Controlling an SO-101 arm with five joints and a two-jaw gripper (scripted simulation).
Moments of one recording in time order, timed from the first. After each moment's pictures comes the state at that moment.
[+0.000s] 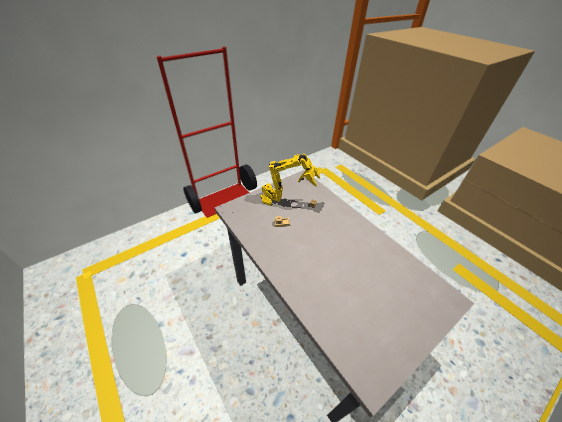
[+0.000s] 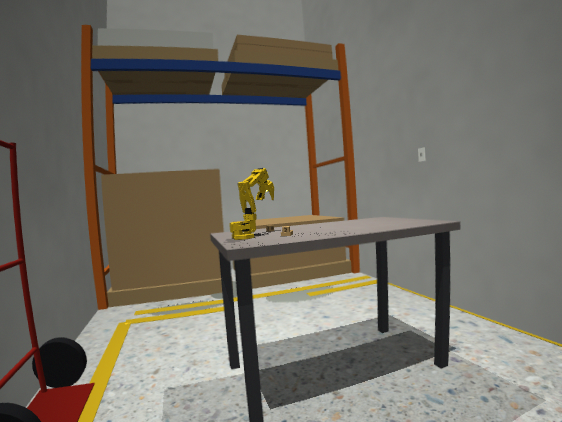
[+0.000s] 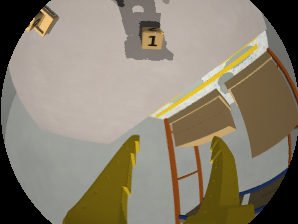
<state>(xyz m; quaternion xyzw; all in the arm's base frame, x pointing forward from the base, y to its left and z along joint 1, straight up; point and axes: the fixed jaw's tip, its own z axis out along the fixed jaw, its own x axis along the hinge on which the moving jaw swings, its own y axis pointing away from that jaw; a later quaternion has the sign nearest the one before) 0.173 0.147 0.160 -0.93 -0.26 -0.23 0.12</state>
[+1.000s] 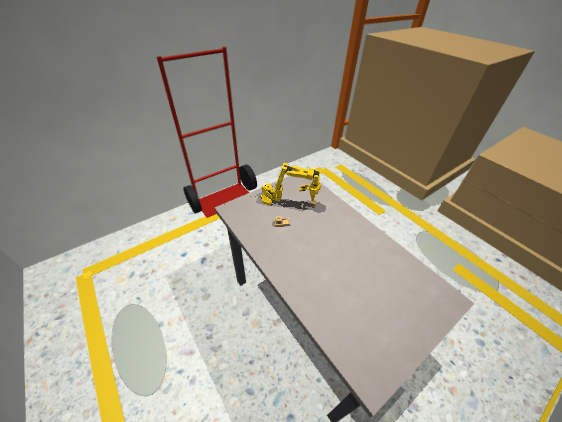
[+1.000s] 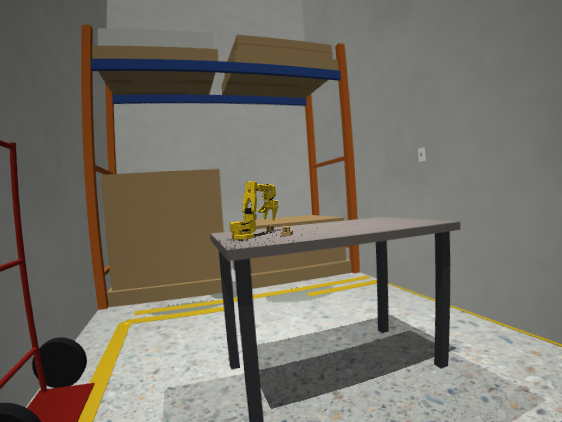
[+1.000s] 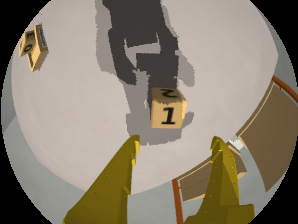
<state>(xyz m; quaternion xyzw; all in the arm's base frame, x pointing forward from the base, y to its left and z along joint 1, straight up) 0.168 0.143 0.058 -0.96 -0.27 0.00 0.00</state>
